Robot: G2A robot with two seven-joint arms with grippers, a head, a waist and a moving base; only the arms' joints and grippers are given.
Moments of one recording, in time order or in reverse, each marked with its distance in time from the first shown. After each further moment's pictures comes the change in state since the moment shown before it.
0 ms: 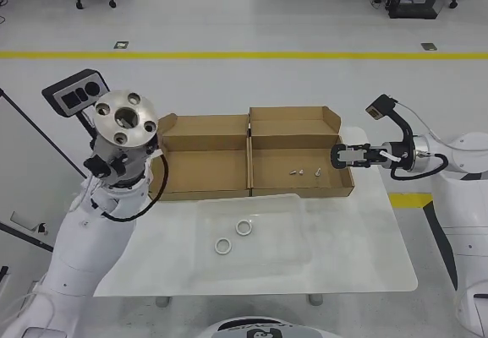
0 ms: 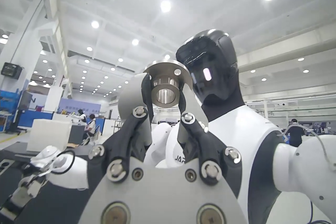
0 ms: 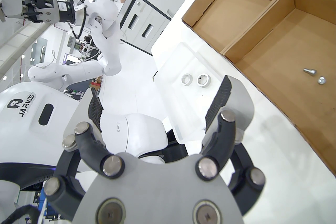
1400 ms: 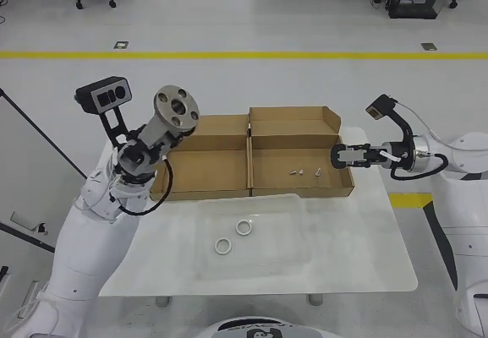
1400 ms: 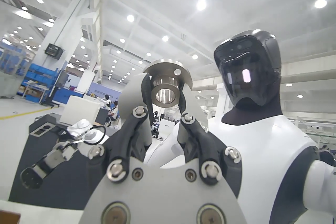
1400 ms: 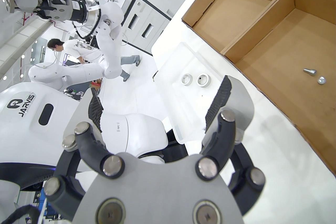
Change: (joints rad) left arm 0.044 -0.023 -0.042 0.046 0.325 0.194 0.118; right arm 0.000 0.000 0.000 0.000 0.000 0.000 0.000
